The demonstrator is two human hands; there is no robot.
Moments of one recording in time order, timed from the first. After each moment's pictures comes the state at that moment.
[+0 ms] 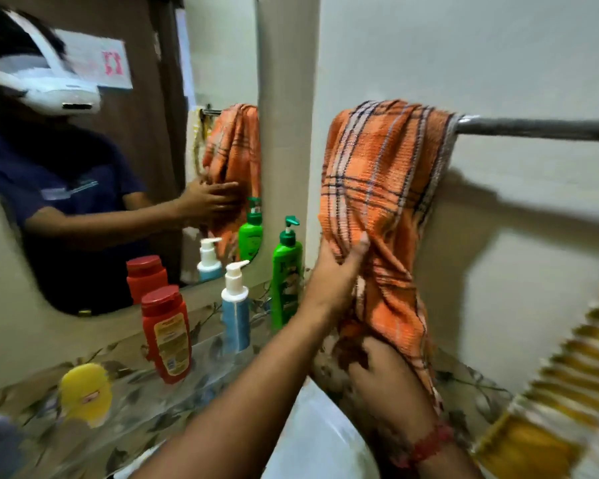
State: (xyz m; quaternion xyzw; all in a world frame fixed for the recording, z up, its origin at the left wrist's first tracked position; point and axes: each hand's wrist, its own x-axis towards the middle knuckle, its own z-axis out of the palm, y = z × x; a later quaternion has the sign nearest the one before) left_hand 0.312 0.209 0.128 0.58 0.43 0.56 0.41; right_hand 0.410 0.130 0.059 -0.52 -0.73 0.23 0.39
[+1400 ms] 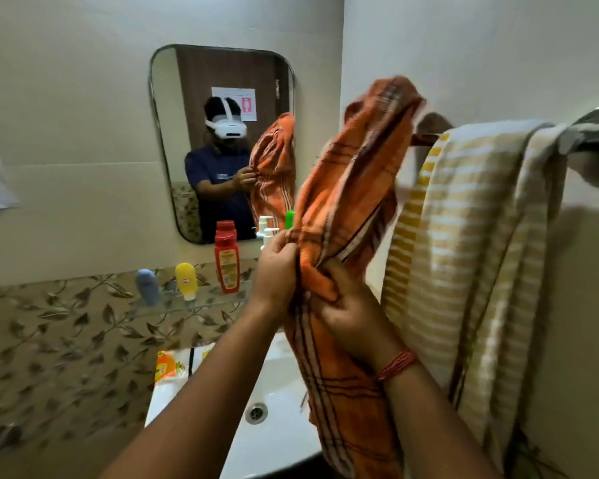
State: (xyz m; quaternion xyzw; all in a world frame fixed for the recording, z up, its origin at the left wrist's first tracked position) left_hand 0.405 -0.018 0.163 0.43 0.47 0.72 0.29; right_hand 0.539 0.008 0.130 -0.21 -0.83 0.30 0.43
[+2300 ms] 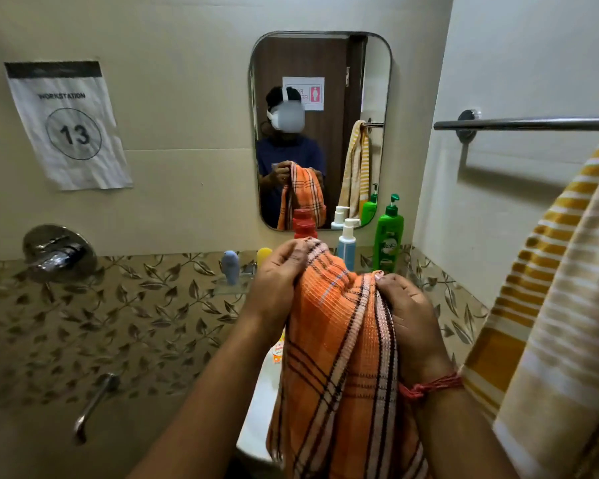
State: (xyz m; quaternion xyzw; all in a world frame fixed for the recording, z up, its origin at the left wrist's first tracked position) left_hand 0.299 -0.119 0.141 0.39 0.53 0.71 0.25; right_hand 0.452 -0.037 0.117 -0.26 -0.57 0.61 0.47
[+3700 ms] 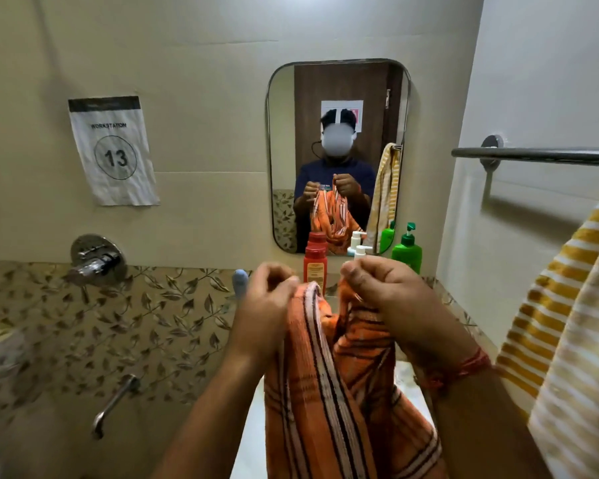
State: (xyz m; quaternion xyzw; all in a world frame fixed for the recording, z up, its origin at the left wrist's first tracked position) left_hand 0.334 -0.101 0.150 0.35 0.63 0.69 0.08; right_hand 0.474 0.011 0.193 -0.08 -0.74 0.60 0.29
